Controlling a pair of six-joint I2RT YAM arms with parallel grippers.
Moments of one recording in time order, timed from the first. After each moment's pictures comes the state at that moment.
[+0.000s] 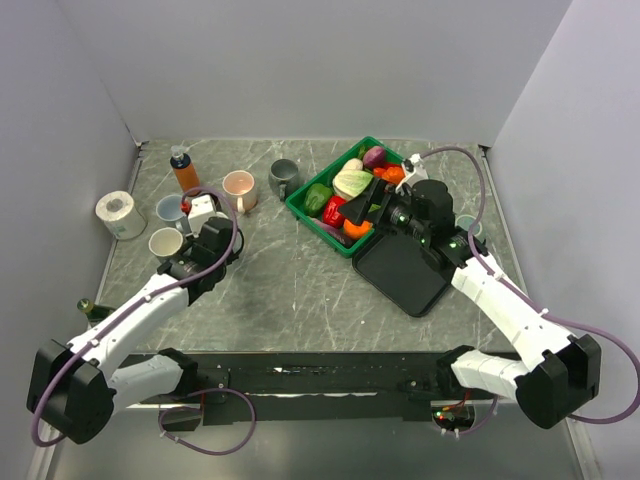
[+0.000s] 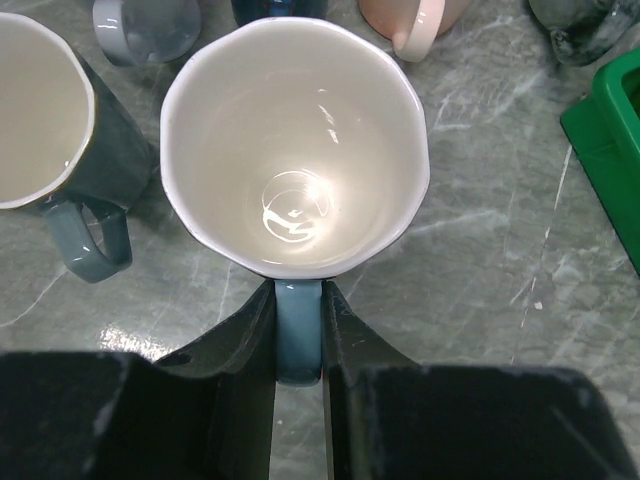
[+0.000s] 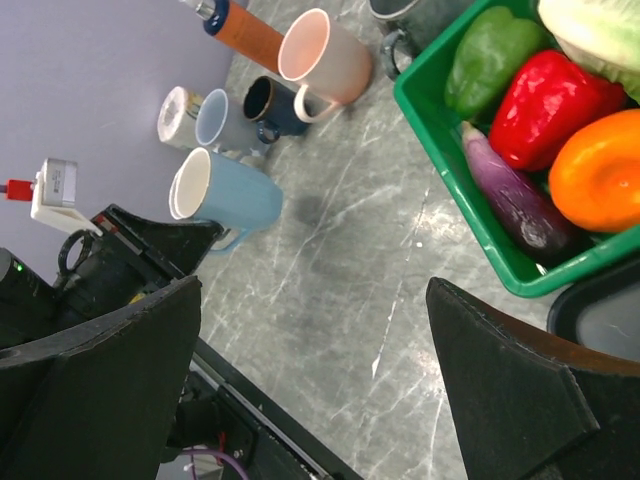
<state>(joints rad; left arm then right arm) -0.50 1.07 0.75 -0.40 -0.59 -0.63 0.46 1.13 0.98 -0.17 -0.20 0.73</state>
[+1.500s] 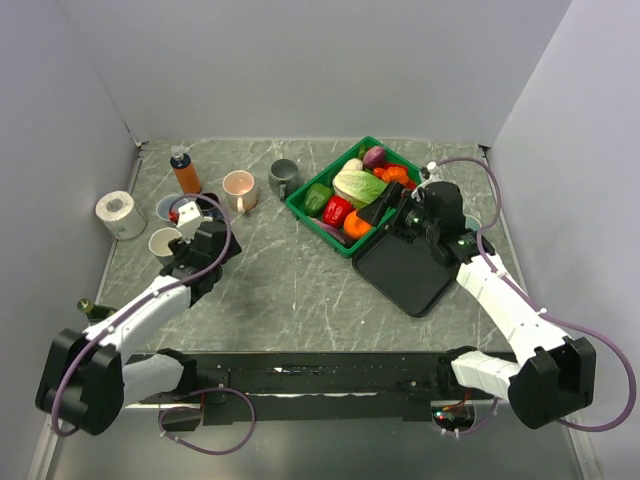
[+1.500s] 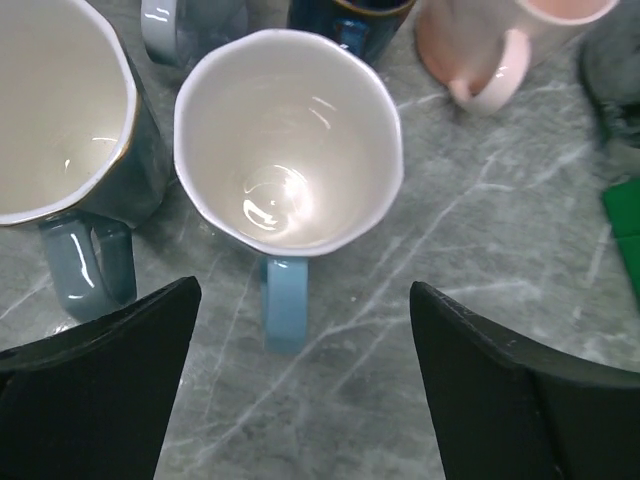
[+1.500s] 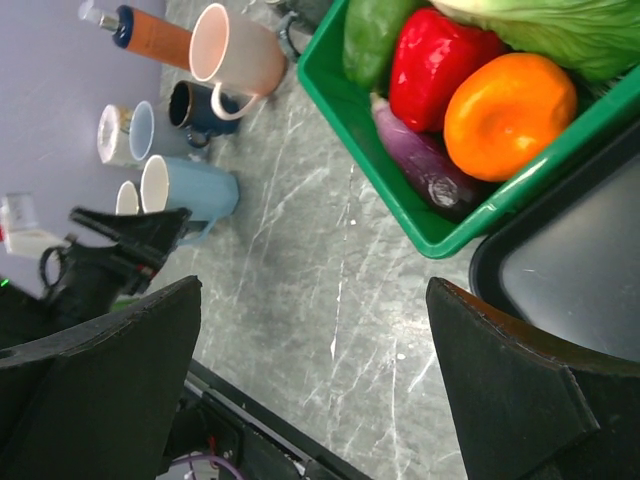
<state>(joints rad) -0.39 1.15 0.61 -0.15 -0.60 -0.69 0.32 1.13 0.93 -0.26 -0.25 0.74</state>
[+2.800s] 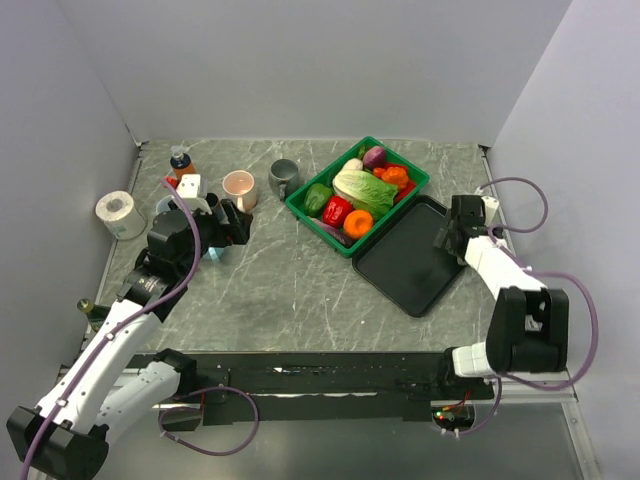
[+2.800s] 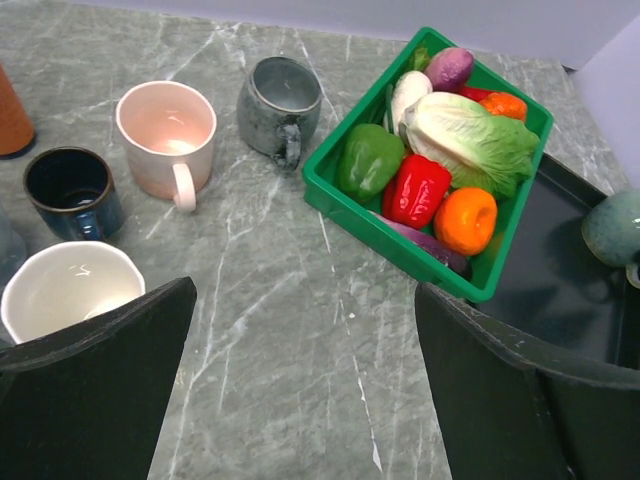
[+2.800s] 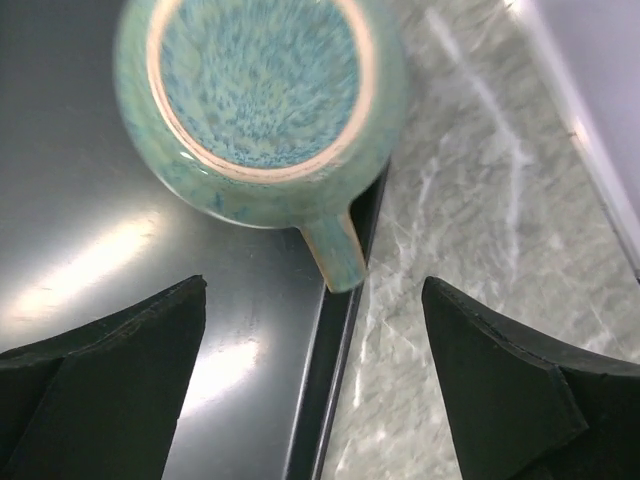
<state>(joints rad) -0.39 0.83 0.81 -0.18 -0.08 -0.33 -0.05 1.36 0.84 -0.41 0.44 0.36</state>
